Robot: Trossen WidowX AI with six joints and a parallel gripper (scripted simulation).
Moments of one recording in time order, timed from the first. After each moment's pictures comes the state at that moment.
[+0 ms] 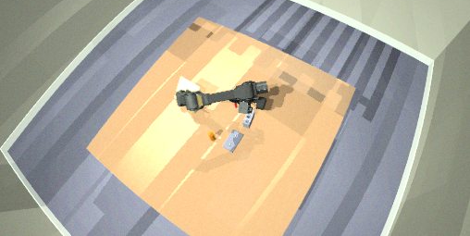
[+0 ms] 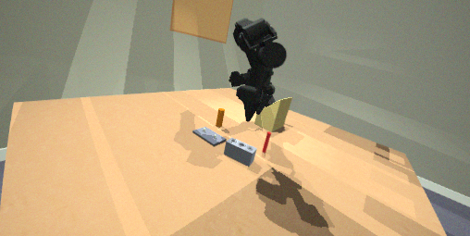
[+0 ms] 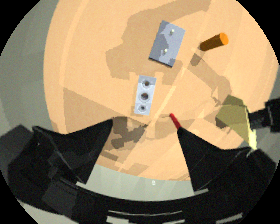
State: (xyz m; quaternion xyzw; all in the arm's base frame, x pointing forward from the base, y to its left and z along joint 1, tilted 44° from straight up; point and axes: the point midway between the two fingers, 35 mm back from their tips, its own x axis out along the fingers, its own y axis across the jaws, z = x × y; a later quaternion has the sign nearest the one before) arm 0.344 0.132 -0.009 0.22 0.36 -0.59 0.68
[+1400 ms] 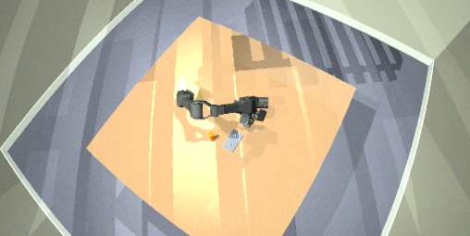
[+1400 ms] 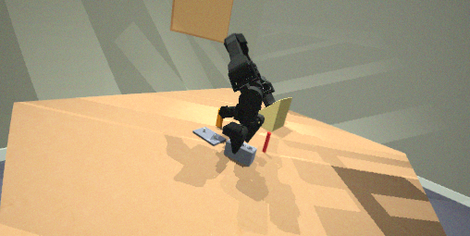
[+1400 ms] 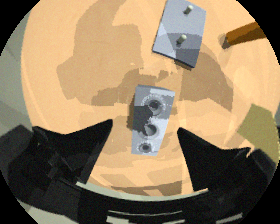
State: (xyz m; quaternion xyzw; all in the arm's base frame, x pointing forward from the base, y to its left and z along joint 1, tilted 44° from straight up) arm 0.358 0.048 -0.081 0.22 0.33 -0.61 0.68
